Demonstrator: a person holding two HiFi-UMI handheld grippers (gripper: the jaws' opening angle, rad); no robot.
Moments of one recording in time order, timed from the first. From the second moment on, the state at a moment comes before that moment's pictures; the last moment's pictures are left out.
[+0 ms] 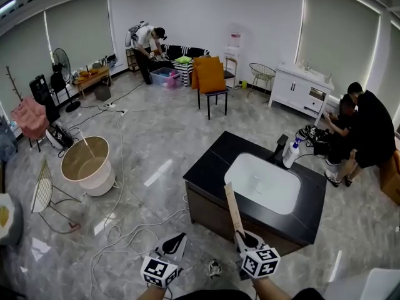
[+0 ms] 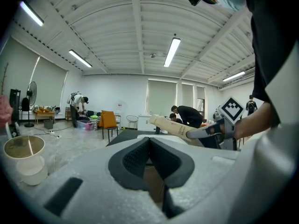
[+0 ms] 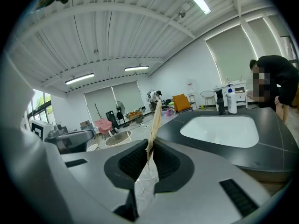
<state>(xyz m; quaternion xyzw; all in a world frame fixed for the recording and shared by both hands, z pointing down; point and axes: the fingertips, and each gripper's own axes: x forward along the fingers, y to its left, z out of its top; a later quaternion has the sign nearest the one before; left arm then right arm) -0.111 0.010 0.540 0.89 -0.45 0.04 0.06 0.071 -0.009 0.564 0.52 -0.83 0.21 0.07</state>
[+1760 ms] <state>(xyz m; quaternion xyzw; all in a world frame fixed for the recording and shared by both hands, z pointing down) -0.062 -0.335 0.589 0.91 -0.39 0.09 0.10 0.115 -0.364 0.645 0.56 -0.77 0.27 0.12</state>
